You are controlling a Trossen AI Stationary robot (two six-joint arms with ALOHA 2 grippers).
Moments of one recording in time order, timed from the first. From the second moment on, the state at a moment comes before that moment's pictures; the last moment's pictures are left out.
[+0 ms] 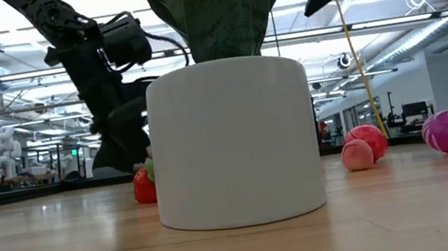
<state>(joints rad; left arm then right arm) 0.29 1.50 0.79 -0.40 -0.15 -0.25 -0.15 1.08 1.11 -0.74 0.62 -0.29</state>
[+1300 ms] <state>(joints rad) 0.33 1.60 0.79 -0.14 0.12 -0.10 -0.15 1.08 1.11 -0.68 0.62 -0.30</state>
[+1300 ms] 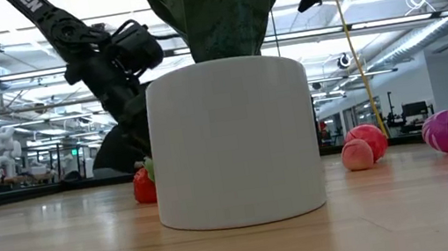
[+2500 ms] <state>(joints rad) 0.33 1.67 0.80 -0.04 0.19 -0.07 -0.15 1.08 1.11 -0.67 0.62 -0.27</state>
